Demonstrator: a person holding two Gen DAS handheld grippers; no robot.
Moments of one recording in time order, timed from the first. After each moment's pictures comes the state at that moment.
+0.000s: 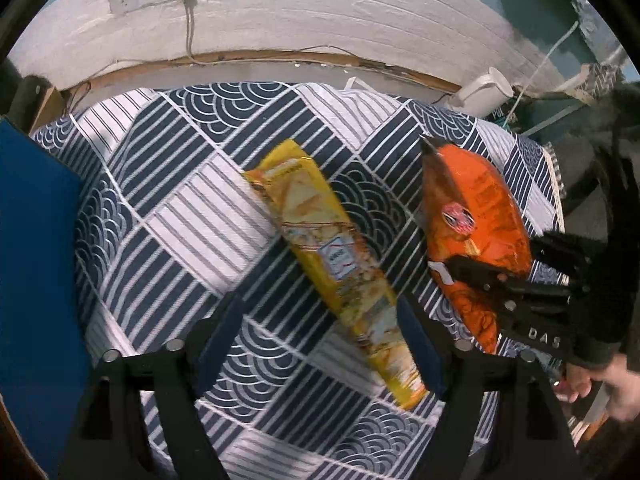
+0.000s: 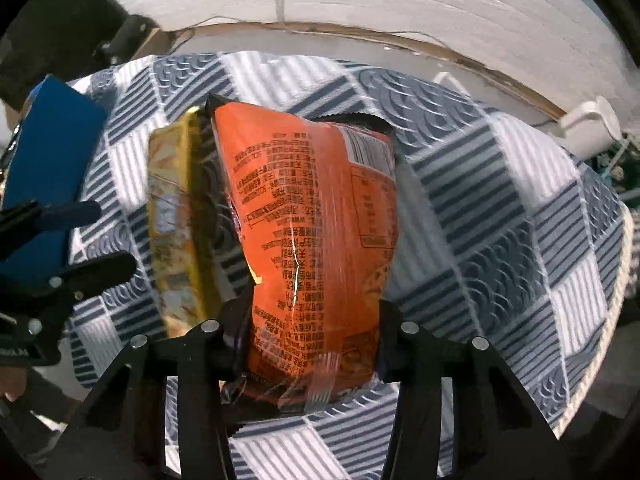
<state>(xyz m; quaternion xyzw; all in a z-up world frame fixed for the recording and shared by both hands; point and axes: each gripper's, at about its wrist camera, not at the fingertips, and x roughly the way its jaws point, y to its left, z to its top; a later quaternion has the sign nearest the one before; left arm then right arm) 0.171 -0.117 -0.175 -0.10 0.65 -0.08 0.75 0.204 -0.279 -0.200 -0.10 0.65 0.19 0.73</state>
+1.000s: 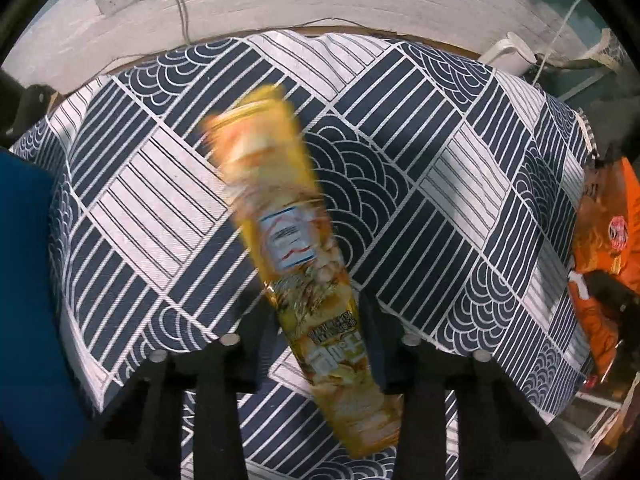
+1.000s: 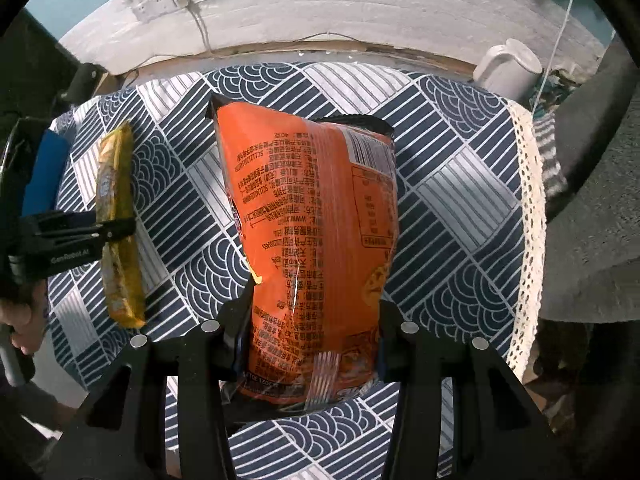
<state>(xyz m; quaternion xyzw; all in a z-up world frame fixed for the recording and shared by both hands) 0.169 -0.165 -0.210 -0.03 0.67 -0.06 0.74 0.157 -0.387 -0.159 -0.05 0.63 0.10 0.77</state>
